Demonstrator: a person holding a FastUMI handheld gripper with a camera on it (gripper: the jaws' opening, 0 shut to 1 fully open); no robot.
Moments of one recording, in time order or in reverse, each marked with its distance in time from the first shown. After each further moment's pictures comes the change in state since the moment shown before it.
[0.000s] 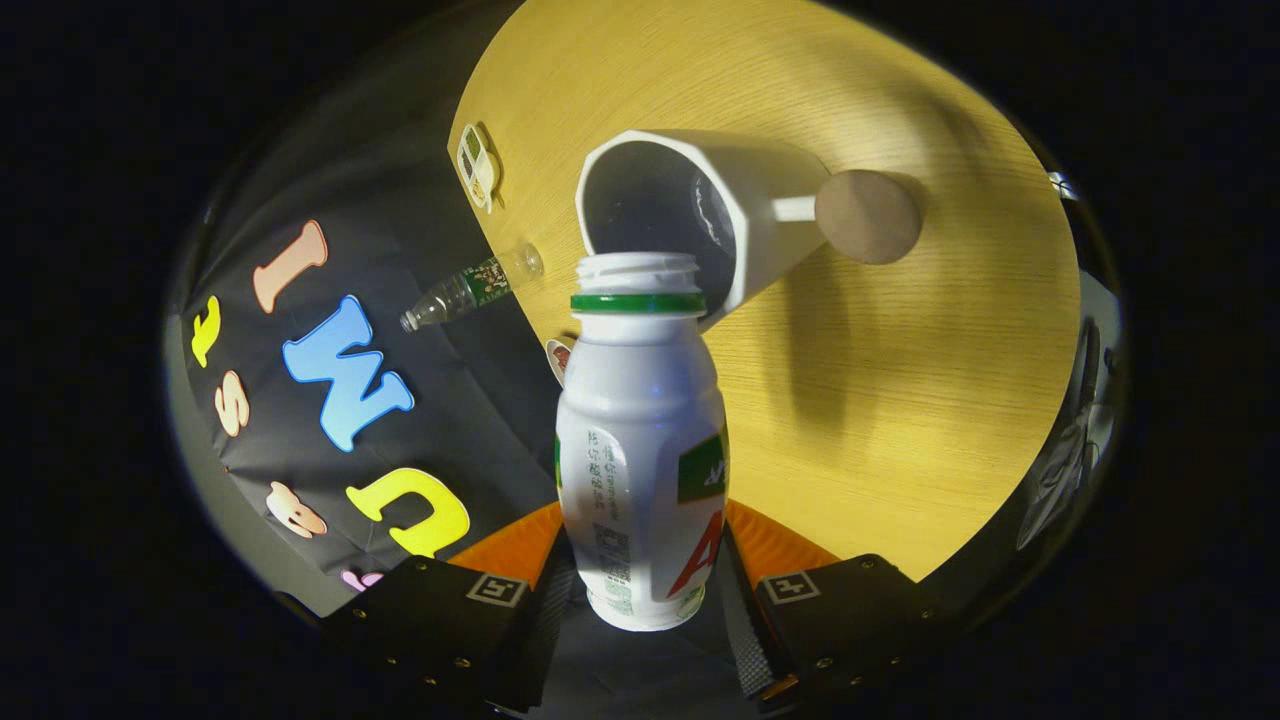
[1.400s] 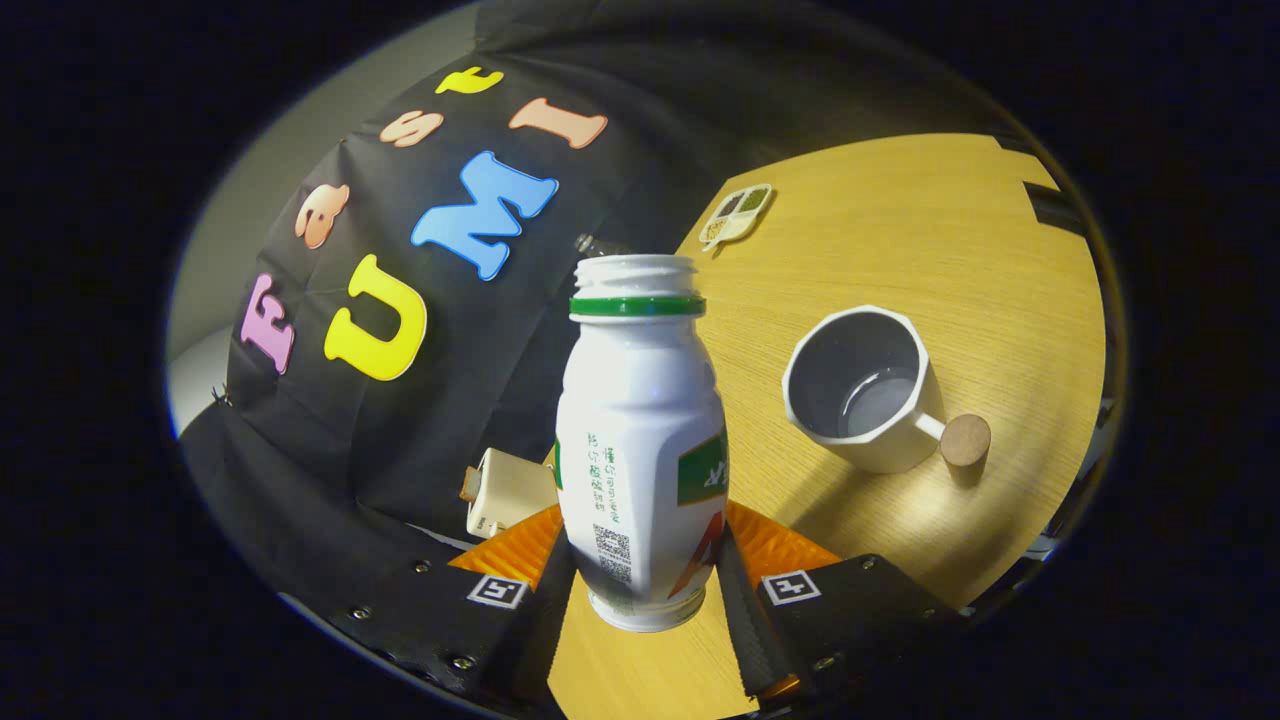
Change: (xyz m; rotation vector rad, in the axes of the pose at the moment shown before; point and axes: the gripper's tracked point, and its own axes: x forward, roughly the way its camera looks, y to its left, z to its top) arm 0.017 -0.020 0.036 -1.038 -0.331 0.059
